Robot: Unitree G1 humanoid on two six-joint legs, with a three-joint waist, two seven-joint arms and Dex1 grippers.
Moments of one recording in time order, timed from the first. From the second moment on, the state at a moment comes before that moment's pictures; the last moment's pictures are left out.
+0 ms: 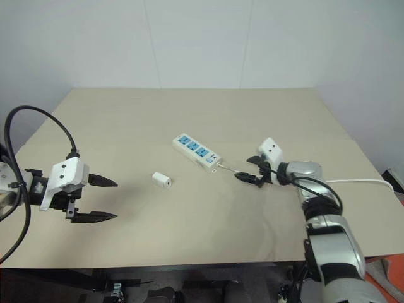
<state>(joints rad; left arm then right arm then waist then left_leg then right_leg) -0.23 1.17 0.13 -0.23 -0.37 0.44 -1.31 -0.91 -0.50 0.08 0.99 0.07 0.01 1.04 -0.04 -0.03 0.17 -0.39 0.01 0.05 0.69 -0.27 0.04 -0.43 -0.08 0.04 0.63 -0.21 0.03</state>
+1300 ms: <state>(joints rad) -0.30 1.16 0.04 -0.16 -0.31 0.38 -1.32 -0.30 -0.61 0.00 0.22 0.17 0.11 1.04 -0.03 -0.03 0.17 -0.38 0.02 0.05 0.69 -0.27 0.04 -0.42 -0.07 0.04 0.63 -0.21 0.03</state>
